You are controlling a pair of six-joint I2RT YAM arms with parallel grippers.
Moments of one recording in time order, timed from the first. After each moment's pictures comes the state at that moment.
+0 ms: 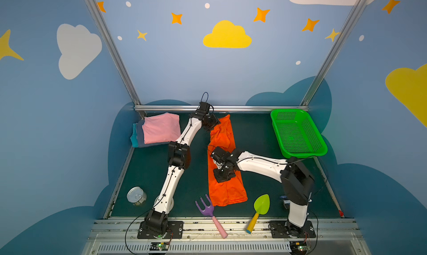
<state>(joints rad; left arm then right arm) -0.30 2.80 2.78 -0.87 0.38 -0.84 0.97 1.83 1.38 -0.81 -0.17 0.57</state>
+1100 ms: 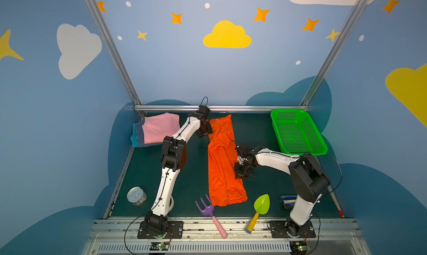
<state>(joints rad) -0.31 2.53 2.32 -0.97 0.10 -0.68 0.68 1.81 1.09 -0.70 -0.29 0.68</state>
